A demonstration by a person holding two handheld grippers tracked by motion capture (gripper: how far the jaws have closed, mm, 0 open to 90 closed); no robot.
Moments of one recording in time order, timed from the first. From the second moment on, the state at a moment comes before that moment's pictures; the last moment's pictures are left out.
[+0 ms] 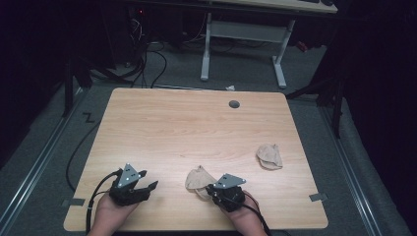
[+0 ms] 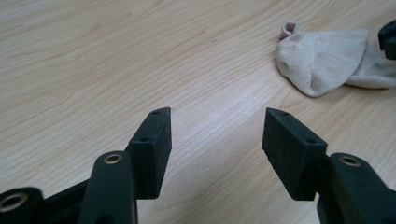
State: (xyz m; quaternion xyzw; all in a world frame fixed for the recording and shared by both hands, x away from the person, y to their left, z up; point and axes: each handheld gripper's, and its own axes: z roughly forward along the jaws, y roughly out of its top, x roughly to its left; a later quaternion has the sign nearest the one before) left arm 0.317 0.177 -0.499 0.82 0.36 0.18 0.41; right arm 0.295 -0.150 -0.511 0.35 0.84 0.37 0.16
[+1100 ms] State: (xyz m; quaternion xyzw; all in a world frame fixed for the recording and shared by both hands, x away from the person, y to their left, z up) left arm 0.316 0.174 -0.497 0.82 0.35 0.17 0.42; right arm 0.322 -0.095 -0.516 0.31 0.87 0.35 0.17
